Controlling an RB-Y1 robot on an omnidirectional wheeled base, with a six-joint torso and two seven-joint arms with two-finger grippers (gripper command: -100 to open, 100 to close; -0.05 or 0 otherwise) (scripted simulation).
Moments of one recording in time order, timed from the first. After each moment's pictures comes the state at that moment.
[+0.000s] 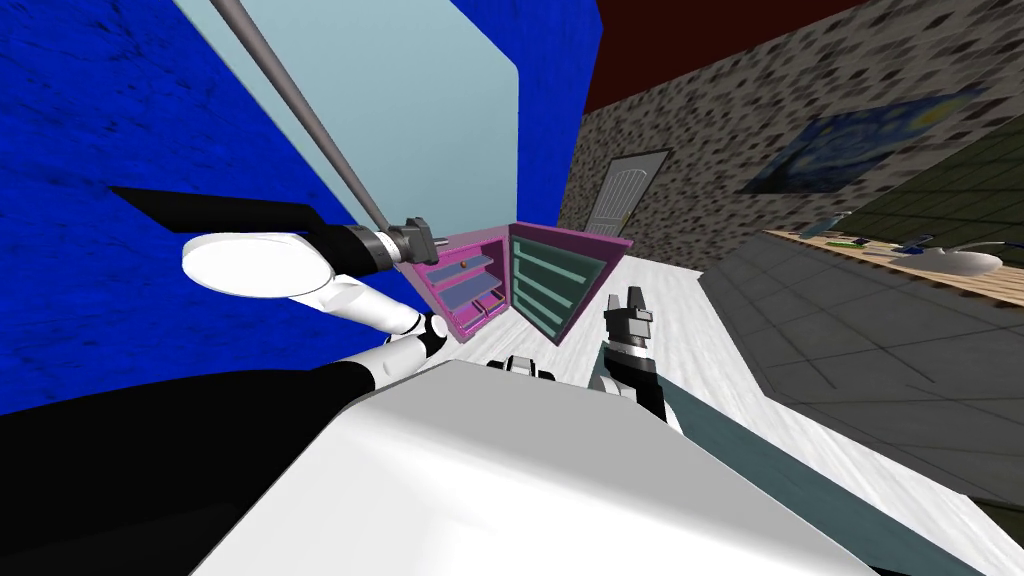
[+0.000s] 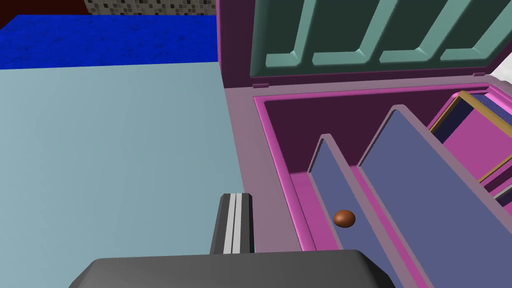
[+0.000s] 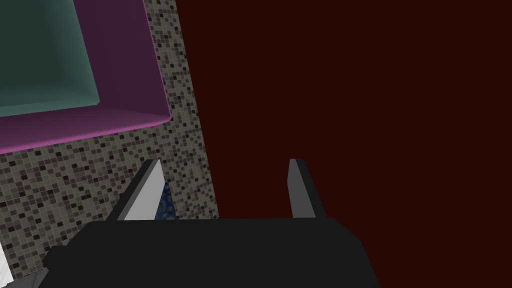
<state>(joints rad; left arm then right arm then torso) -0.63 0.37 0.83 -2.56 0.87 1.95 -0.03 0.54 -0.03 0.04 -2.27 0.02 -0.40 0.02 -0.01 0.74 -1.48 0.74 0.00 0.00</state>
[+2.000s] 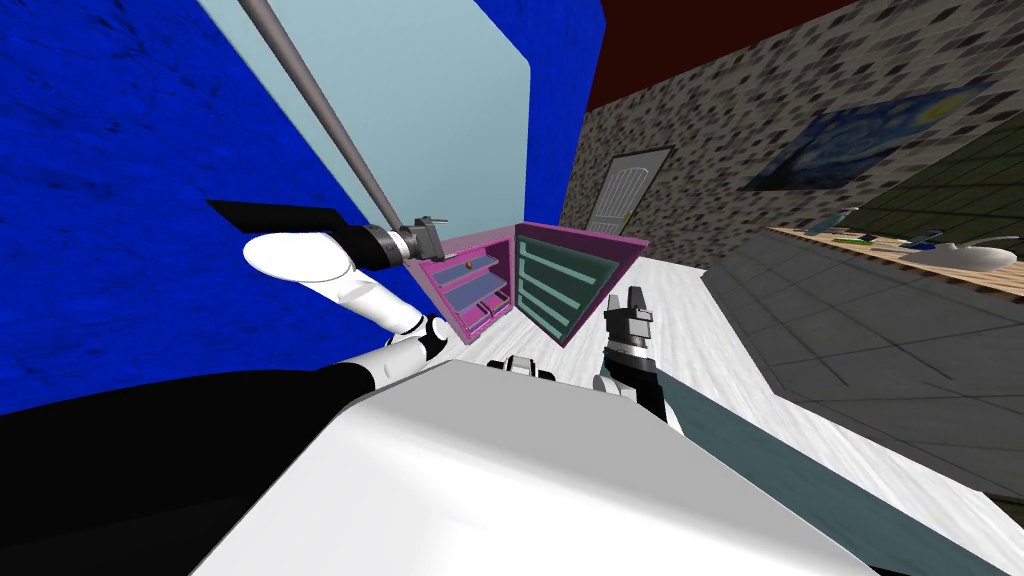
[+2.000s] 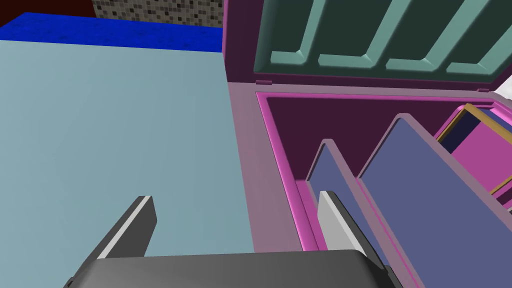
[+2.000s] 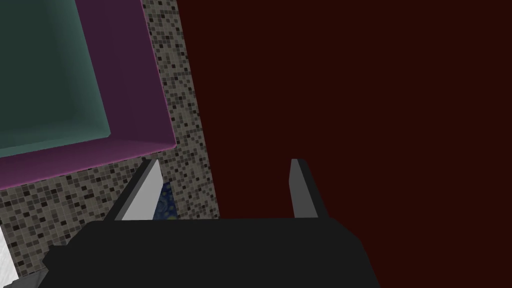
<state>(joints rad) -0.61 0.36 0.81 -2.42 0.89 1.82 -0.05 0.54 -0.04 0.04 -2.27 0.02 -0.40 0.02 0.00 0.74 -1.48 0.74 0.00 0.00</state>
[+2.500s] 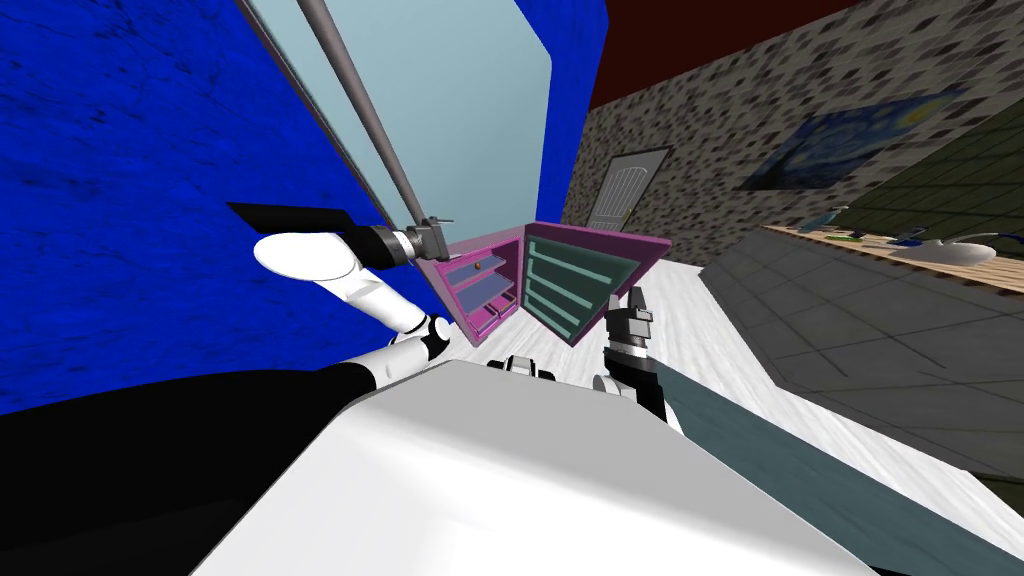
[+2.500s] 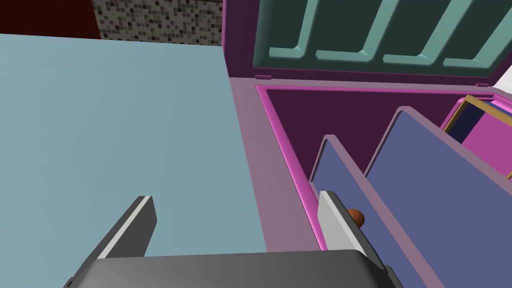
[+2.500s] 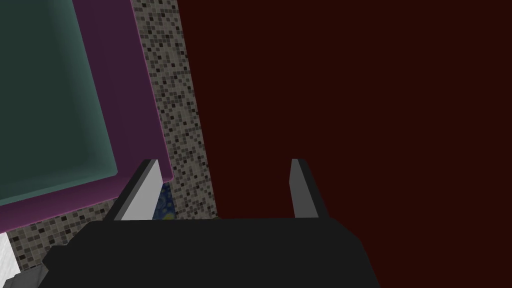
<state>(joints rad) -0.62 0.34 0.79 -2.40 0.93 1.81 -0.08 0.54 -0.04 0.04 -2.27 0.02 -0.40 0.02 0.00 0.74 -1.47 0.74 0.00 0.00</state>
